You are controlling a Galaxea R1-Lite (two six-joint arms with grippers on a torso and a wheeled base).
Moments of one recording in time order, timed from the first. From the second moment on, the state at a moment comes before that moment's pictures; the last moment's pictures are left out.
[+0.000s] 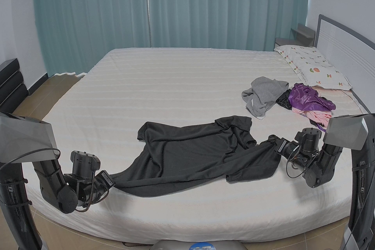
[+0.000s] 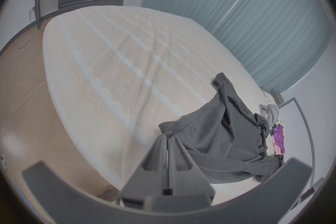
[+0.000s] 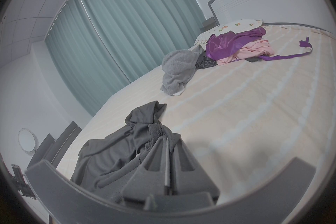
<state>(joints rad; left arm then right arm) -0.20 2.16 -0.37 -0.99 0.18 -0.88 0.09 2.46 -0.73 -1.38 0.01 0.53</state>
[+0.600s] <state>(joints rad) -0.19 2.18 -0.37 -1.03 0.18 -0.88 0.15 2.60 -1.24 -1.05 -0.04 0.54</state>
